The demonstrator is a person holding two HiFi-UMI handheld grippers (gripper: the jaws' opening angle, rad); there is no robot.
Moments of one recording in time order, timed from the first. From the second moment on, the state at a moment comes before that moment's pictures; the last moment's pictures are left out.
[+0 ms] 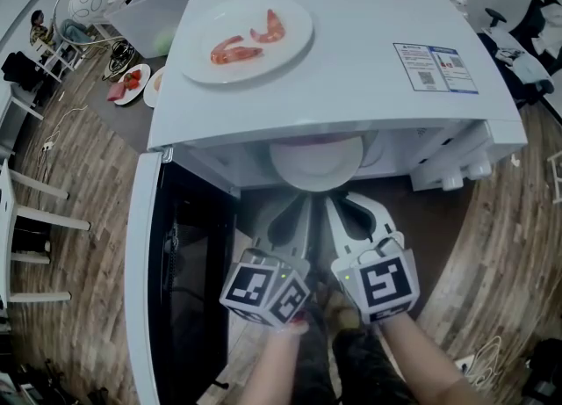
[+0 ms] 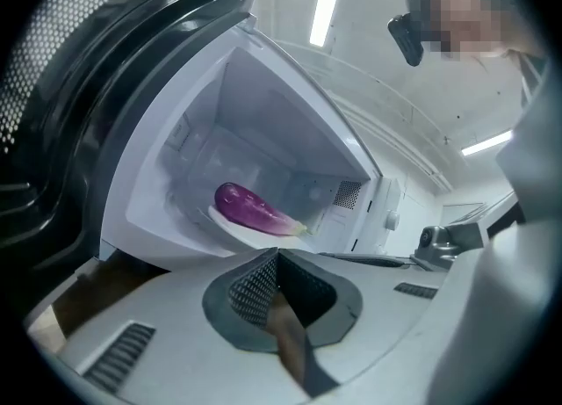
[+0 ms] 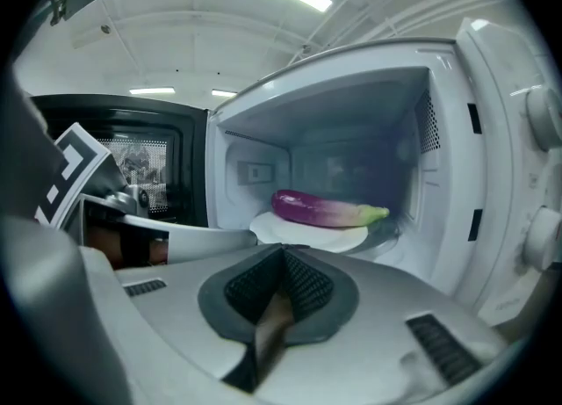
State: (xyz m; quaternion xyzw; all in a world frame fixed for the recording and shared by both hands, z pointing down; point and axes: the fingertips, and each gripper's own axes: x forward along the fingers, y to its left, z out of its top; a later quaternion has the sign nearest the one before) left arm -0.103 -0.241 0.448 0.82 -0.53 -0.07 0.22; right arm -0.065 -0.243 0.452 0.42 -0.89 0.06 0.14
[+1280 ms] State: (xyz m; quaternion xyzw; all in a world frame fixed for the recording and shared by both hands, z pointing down) left arm -0.109 -0.268 0.450 0.82 -0.53 -0.05 0.21; right arm -0.081 -0.271 0.456 0.43 -0.89 0.08 0.13
